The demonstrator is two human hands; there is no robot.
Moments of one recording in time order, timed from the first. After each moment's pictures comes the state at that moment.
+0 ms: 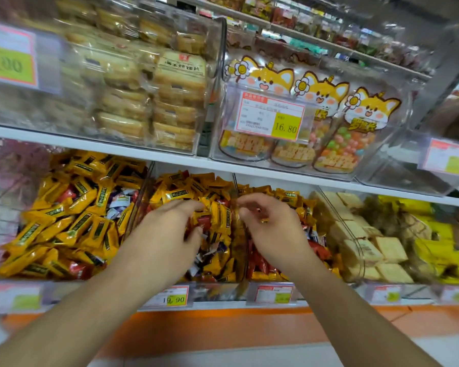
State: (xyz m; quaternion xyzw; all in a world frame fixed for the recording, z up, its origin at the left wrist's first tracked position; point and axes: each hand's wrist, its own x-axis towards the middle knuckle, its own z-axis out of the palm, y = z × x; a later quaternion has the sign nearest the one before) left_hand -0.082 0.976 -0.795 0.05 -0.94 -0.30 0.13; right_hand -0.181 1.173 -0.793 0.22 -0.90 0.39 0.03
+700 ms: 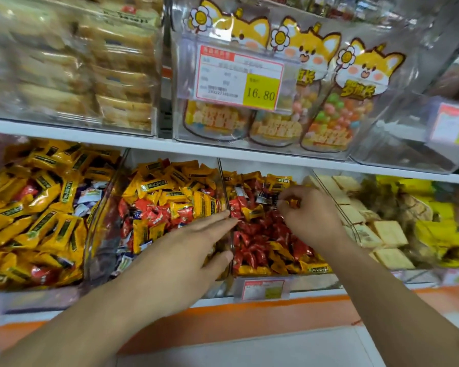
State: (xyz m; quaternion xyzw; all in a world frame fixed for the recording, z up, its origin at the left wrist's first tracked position) left_hand -0.102 1.021 -0.821 -0.11 -0.95 -0.30 0.02; right_hand -0.253 1.255 -0.817 0.12 -0.96 0.25 0.10
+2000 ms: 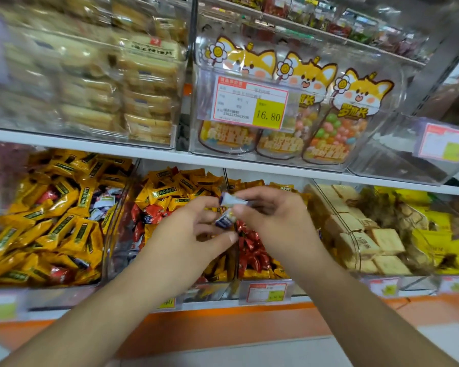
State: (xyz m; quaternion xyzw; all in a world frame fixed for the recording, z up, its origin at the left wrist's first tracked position) left_hand -0.093 1.016 -0.793 0.03 -0.83 -0.55 0.06; right_hand -0.172 1.182 -0.777 0.20 -0.81 0.55 0.00
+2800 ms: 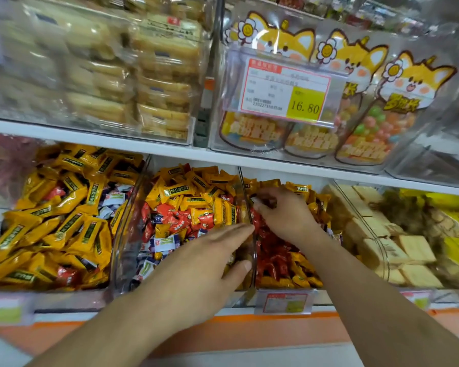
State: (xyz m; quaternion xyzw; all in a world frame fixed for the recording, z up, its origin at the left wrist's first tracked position) left_hand -0.099 1.012 -0.825 -0.09 -0.94 -0.31 0.03; right_hand -0.272 1.179 -0.834 0.20 -0.95 0.25 0.03
